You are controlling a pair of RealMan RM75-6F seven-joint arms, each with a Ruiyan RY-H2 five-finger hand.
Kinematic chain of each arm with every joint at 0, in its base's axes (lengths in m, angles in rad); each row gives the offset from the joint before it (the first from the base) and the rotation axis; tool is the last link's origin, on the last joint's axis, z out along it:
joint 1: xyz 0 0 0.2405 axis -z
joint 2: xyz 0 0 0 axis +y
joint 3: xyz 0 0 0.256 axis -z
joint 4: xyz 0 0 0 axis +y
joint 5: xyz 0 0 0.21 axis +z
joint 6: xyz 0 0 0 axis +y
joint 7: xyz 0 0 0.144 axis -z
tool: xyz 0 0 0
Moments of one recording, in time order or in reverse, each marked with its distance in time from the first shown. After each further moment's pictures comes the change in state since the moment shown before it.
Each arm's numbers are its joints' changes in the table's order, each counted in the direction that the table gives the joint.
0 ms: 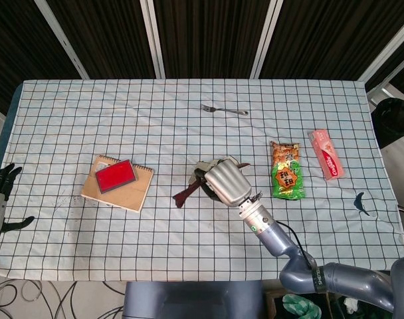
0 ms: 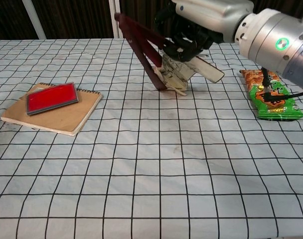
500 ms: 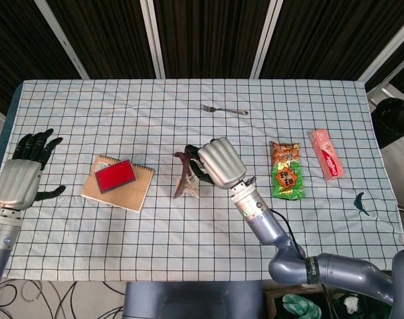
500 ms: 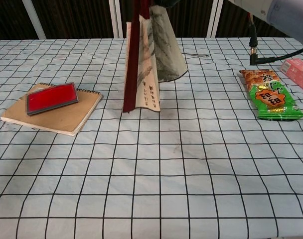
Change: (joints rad) left arm 0.196 -0.017 0.128 -0.089 -0.013 -0.091 -0.149; right arm -0.086 0.009 -0.154 -0.091 0.200 0.005 0.046
